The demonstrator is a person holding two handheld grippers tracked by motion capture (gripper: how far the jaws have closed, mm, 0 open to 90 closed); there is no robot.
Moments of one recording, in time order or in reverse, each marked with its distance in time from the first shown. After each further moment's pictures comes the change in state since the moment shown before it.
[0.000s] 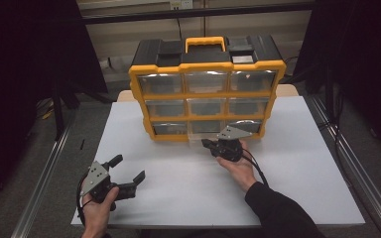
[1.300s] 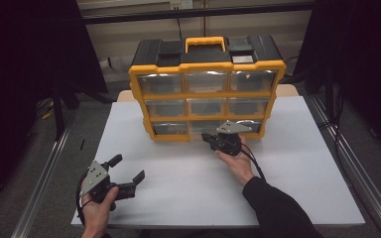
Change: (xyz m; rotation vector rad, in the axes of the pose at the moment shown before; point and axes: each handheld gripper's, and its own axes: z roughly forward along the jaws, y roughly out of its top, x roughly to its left) left arm 0.000 0.001 -0.001 -0.005 0.012 0.006; right arm -0.013 0.005 0.012 -0.024 -0.017 0.025
